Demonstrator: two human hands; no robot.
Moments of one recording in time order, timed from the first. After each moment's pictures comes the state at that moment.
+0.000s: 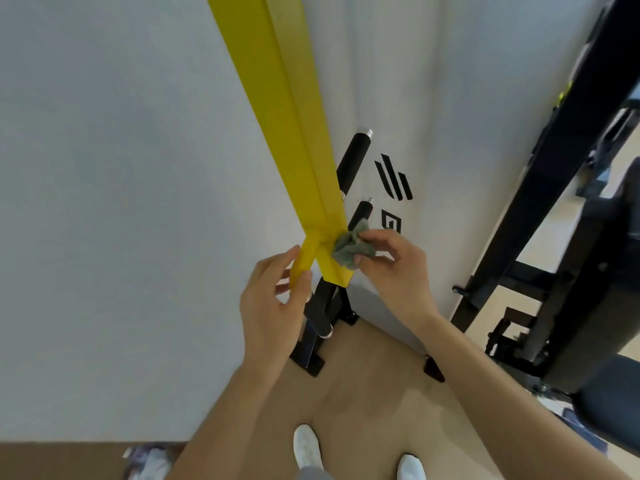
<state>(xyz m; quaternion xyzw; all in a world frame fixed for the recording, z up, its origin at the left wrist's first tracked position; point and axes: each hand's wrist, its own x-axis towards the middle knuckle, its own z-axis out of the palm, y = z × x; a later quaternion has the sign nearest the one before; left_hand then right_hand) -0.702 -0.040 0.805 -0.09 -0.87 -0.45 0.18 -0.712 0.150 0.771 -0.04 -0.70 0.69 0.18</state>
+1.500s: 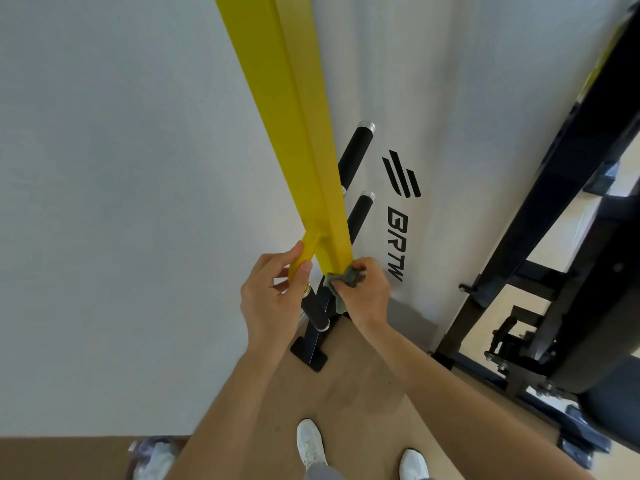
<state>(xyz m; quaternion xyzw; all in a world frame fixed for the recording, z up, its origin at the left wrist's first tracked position) -0.725 -0.047 0.794 -0.08 -0.85 -0.49 0.18 -0.748 0.088 0.683 -0.21 -0.78 0.57 0.11</state>
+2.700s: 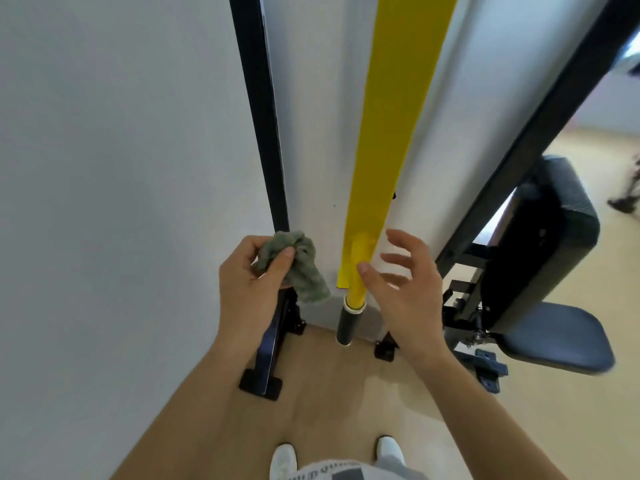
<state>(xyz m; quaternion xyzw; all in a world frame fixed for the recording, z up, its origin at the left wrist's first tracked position) -0.810 -0.142 0.827 -0.15 -0.70 -0.70 -0.08 -0.698 0.018 0.814 -0.26 -0.72 0.56 0.33</state>
